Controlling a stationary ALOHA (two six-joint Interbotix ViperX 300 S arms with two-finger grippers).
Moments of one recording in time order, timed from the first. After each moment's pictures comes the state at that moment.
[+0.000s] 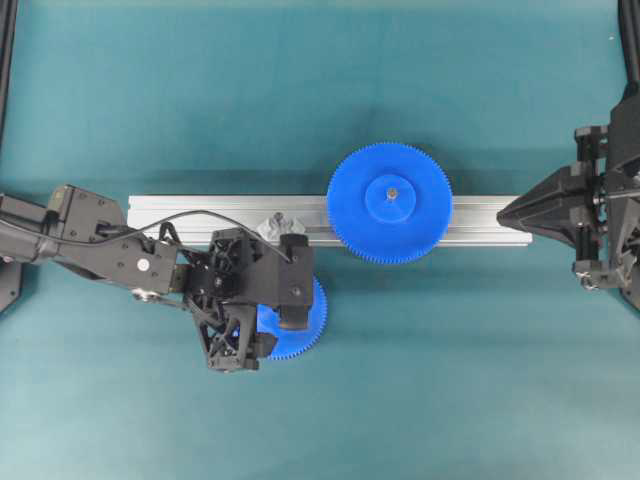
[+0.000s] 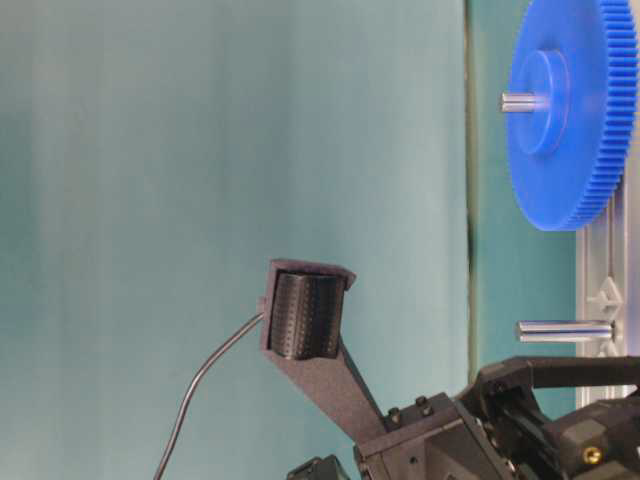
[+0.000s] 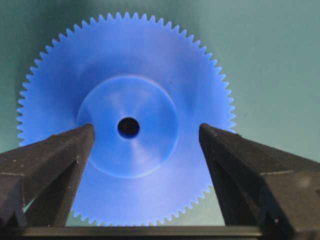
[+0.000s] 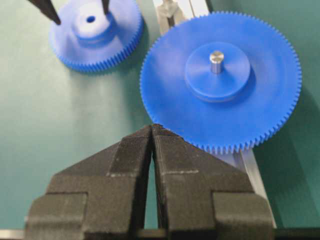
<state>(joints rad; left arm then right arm) -0.15 0.12 0.58 0.02 0.24 -0.14 -0.05 -0.84 1.13 0.05 0.26 0.19</state>
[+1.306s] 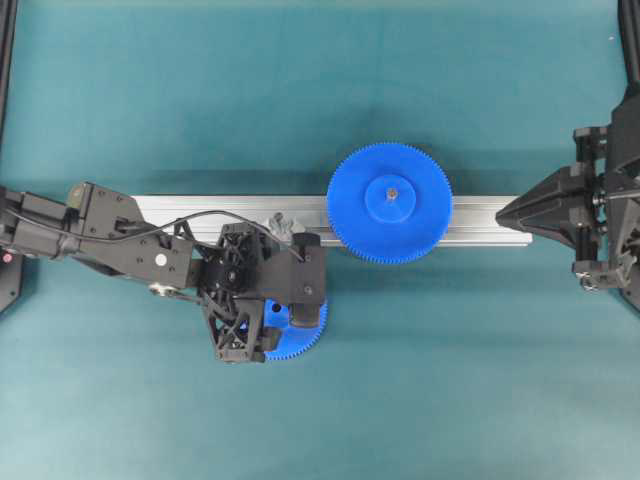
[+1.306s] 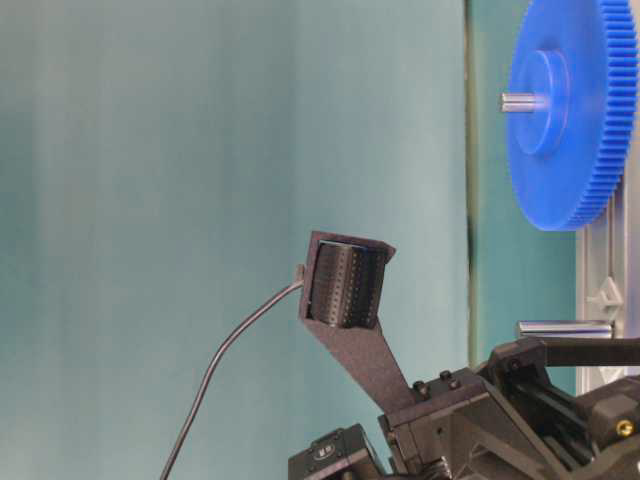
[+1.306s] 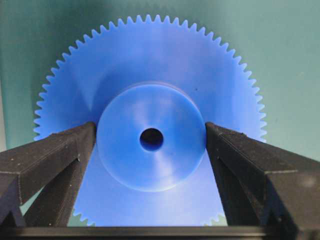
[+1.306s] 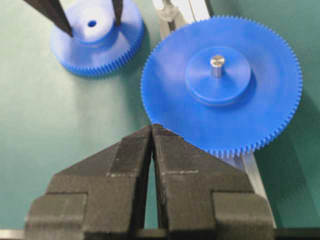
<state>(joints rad) -0.13 0.16 0.55 0.02 0.29 -0.11 -0.05 -0.84 1.13 0.05 0.24 0.19</state>
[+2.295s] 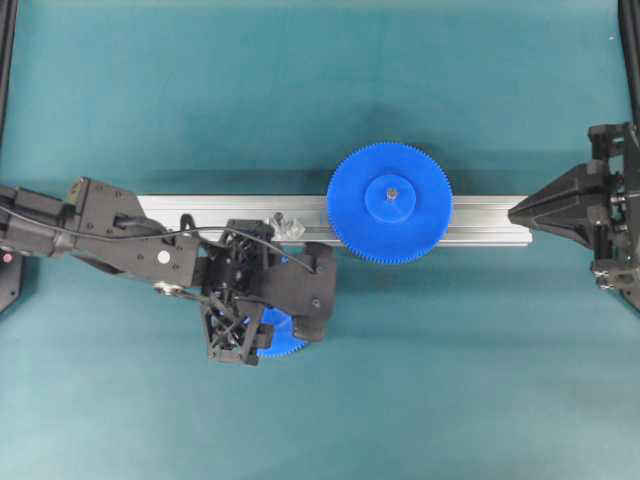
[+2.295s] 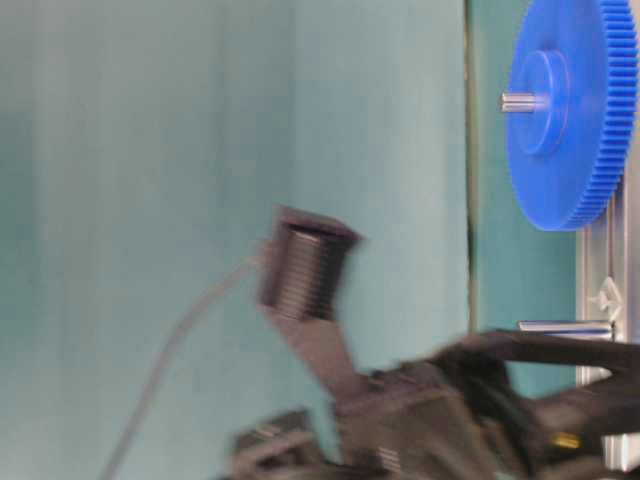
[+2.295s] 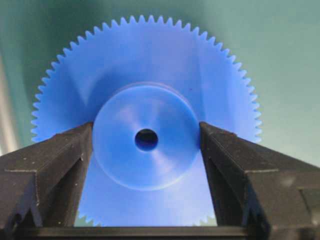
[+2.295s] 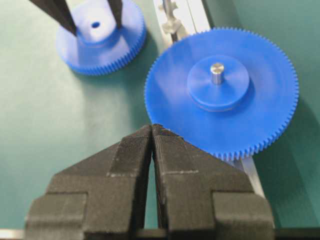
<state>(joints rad) -0.14 0.12 0.44 0.02 0.52 0.01 -0.05 -0.93 1.16 0.06 0.25 0.19</state>
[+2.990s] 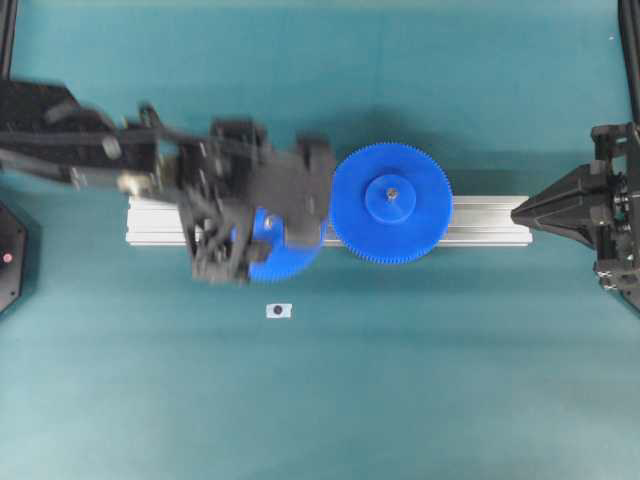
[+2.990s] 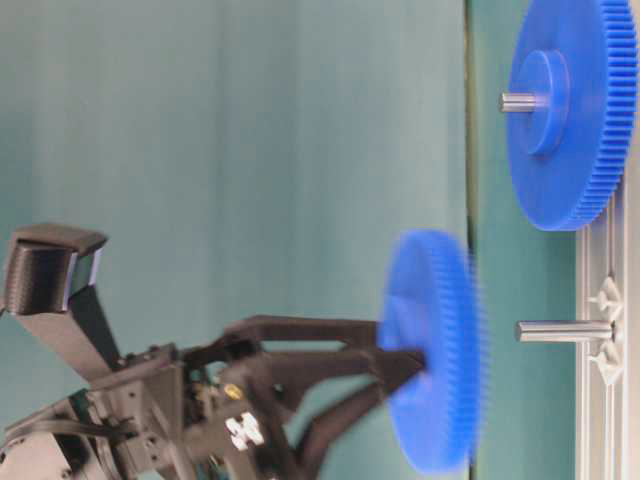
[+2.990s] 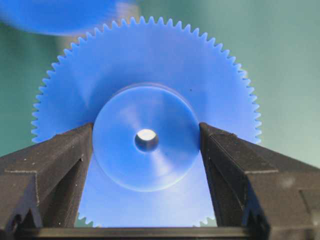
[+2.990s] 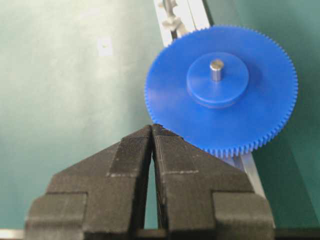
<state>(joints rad) 0.05 -0.08 0.33 0.02 0.74 0.18 -0.05 -0.94 1.16 0.05 0.26 0.19</state>
